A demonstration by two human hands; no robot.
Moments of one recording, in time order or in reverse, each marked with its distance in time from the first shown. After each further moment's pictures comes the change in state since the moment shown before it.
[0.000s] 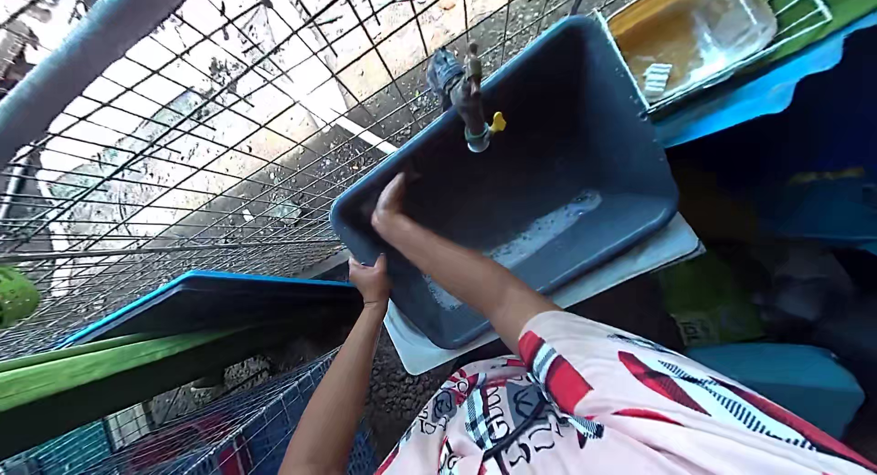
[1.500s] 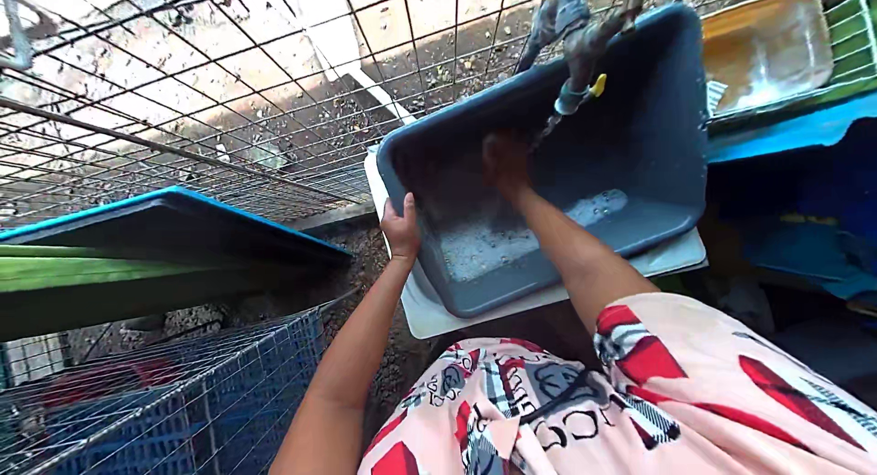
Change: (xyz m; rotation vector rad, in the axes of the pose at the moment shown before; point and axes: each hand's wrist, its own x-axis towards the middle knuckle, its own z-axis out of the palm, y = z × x) left_hand -0.001 -0.010 -0.002 -0.183 -0.084 0.064; right_hand 0.110 -0.066 -0.171 -1.719 -0.420 -0.984
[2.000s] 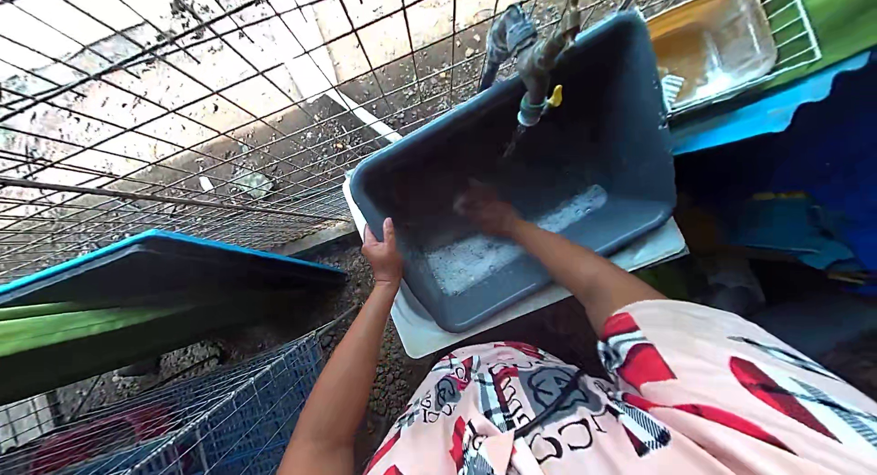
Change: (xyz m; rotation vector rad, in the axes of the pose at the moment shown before) left_hand 0.000 -0.009 -0.002 -0.066 0.030 -0.001; right_hand -0.058 0.024 0.011 0.074 -0.237 -0.347
